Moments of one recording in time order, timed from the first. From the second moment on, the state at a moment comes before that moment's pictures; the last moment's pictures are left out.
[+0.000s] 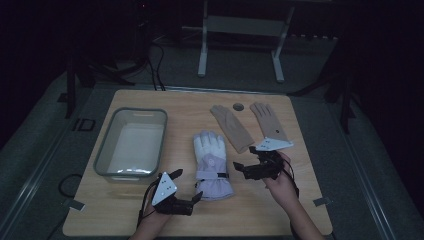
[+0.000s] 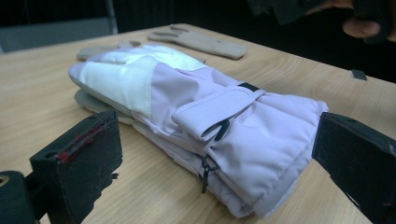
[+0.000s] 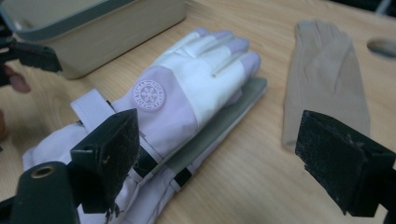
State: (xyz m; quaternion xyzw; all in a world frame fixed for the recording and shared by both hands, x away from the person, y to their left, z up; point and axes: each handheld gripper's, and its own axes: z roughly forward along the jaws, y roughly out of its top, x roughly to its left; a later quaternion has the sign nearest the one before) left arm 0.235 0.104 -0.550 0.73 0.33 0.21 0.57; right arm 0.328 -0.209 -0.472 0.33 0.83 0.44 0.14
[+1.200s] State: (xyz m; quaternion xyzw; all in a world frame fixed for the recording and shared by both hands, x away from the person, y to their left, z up) left arm 0.300 0.083 -0.566 0.78 0.44 0.08 0.44; right arm 0.385 -0.164 -0.554 0.39 0.83 0.39 -0.03
